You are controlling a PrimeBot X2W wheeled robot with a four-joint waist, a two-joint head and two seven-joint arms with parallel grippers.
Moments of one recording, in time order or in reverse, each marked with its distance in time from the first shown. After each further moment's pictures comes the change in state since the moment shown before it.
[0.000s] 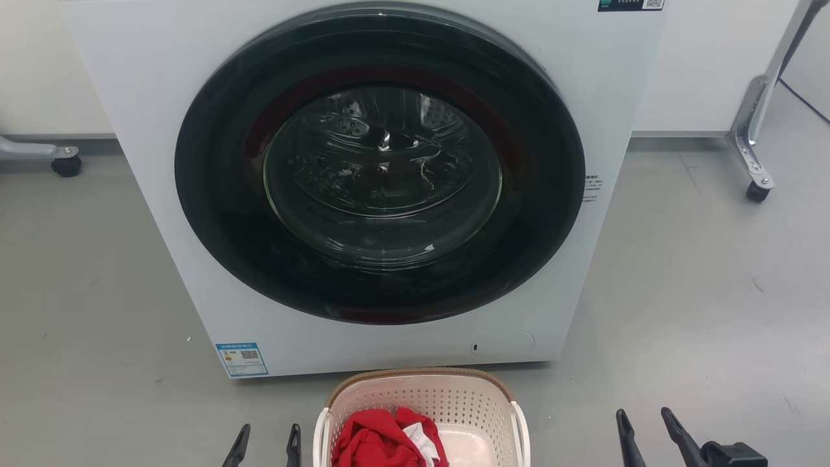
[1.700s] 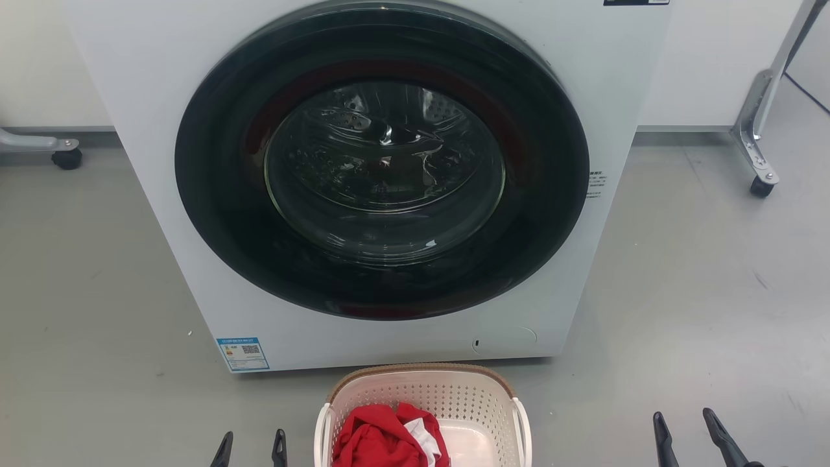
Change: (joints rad) left arm 0.105 -0.035 0.099 -0.152 0.089 0.009 0.063; right arm 0.162 -0.021 -0.139 -0.230 -0.167 -0.018 0.000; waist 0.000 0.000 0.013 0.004
